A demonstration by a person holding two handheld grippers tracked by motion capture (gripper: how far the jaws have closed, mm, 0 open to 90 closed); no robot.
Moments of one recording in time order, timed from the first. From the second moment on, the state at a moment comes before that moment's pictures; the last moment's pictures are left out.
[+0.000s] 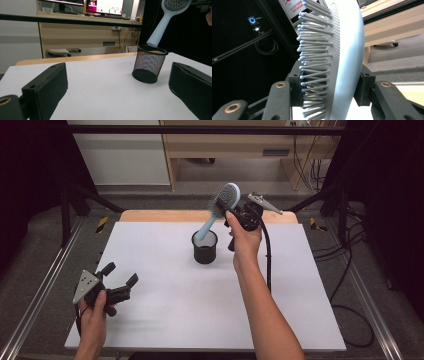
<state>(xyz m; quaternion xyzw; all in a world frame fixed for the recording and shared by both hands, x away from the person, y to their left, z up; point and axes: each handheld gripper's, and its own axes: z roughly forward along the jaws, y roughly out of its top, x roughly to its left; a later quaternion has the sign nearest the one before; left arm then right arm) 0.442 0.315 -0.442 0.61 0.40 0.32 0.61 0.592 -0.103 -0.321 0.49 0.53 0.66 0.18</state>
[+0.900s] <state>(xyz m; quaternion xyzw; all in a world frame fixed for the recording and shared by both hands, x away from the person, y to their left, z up) 0.444 0.317 -0.443 0.62 0.39 0.33 0.60 0.601 -0.097 -0.353 0.52 0.55 0.63 0.19</state>
